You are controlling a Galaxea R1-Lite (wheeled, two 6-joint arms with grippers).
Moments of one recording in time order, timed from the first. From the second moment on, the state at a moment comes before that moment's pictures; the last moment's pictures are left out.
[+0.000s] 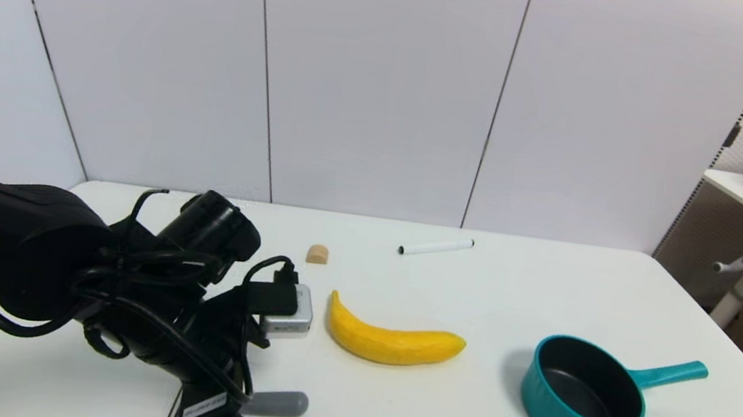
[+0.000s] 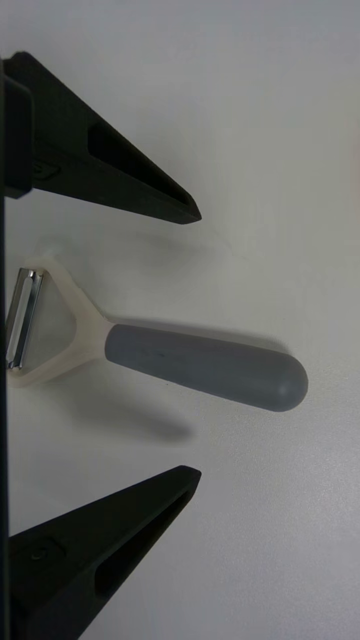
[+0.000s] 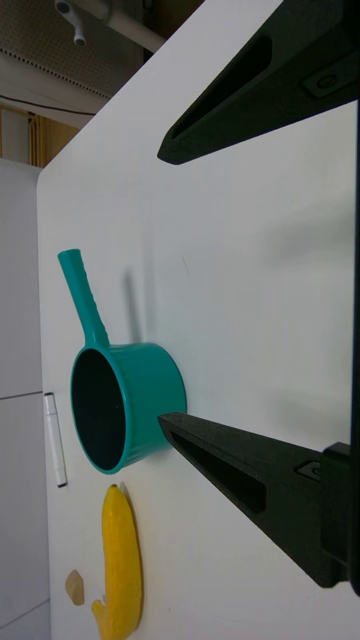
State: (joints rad) left arm -0.59 1.74 -0.95 0.32 -0.28 0.67; right arm 0.00 0.00 0.00 0.00 -0.01 0.02
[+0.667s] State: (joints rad) left arm -0.59 1.79 -1.00 0.38 -0.28 0.67; right arm 0.00 0.00 0.00 0.00 -0.01 0.02
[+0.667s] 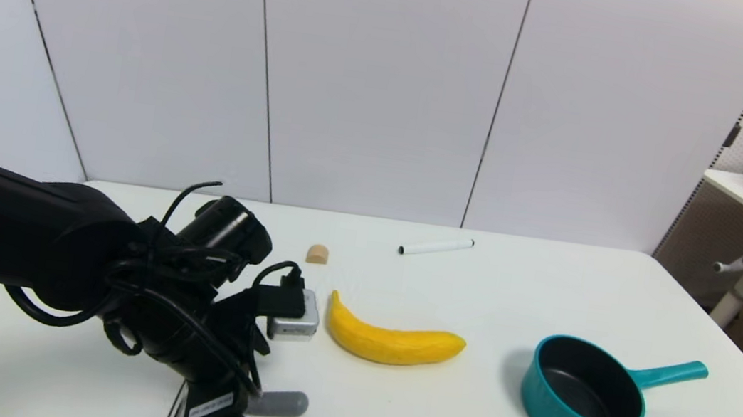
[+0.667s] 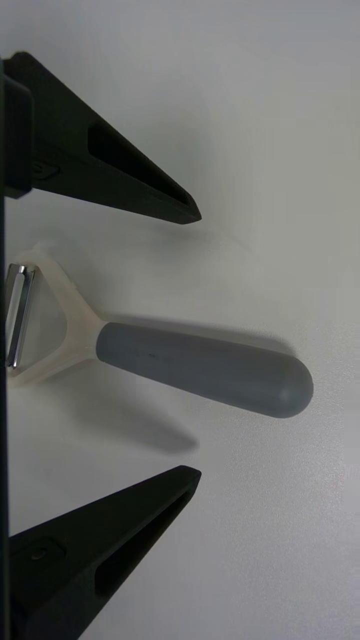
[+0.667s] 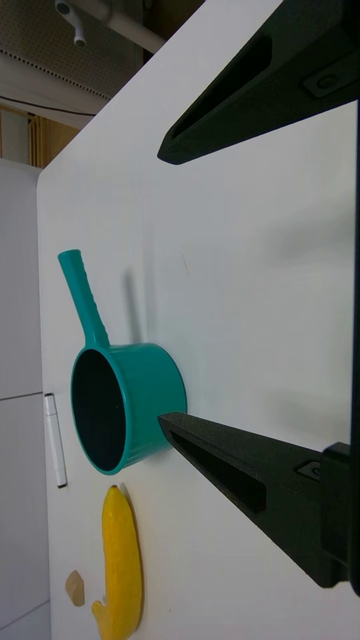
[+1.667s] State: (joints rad) left arm -0.59 1.81 -1.01 0.42 -0.29 0.67; right arm 0.00 0.00 0.00 0.00 -0.01 0.02
